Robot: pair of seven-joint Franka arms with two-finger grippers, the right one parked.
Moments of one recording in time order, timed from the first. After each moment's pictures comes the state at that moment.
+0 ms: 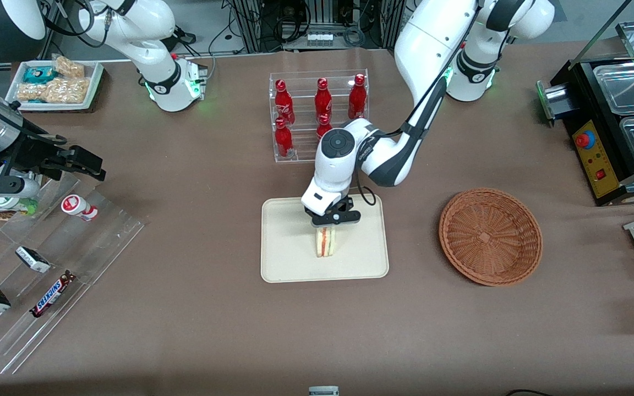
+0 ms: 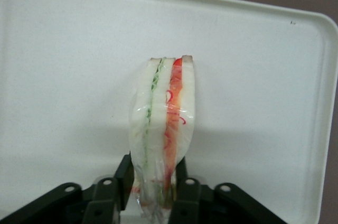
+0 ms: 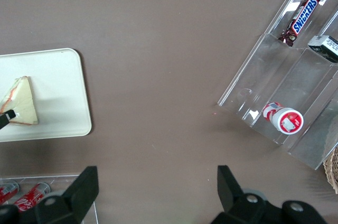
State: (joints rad) arm -0.78 0.65 0.00 -1.66 0.04 2.48 -0.96
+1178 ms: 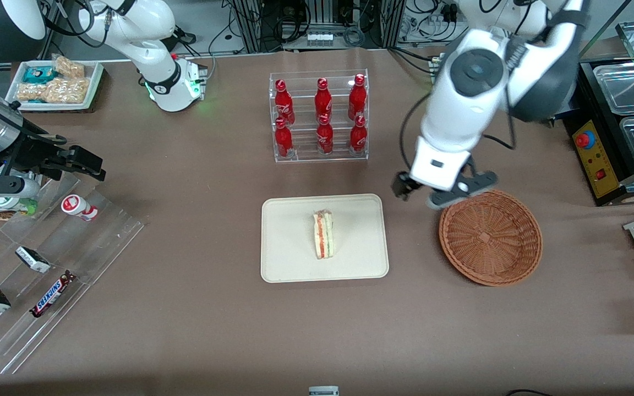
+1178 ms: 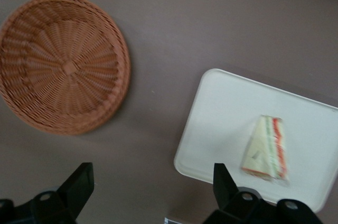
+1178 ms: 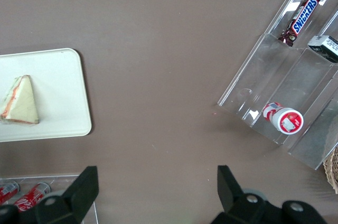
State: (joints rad) arm -0.48 0.17 0.03 -1.66 0.05 1.85 -0.80
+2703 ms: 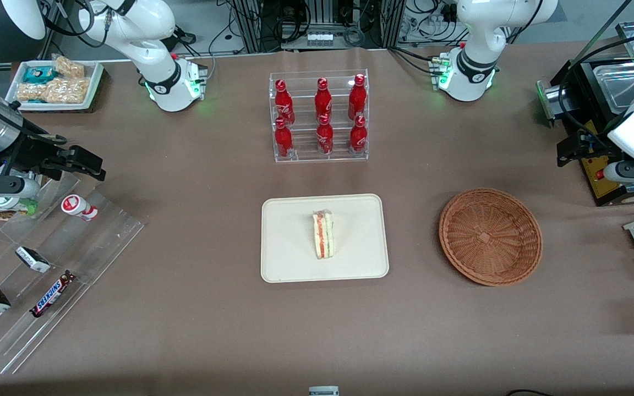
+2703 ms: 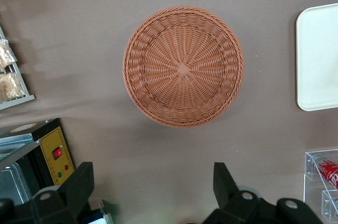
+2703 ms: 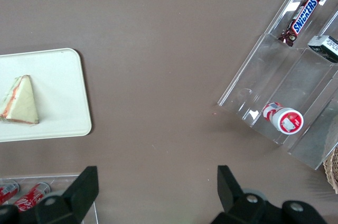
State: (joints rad) arm -0.03 -0.02 0.02 -1.67 0.04 1.58 0.10
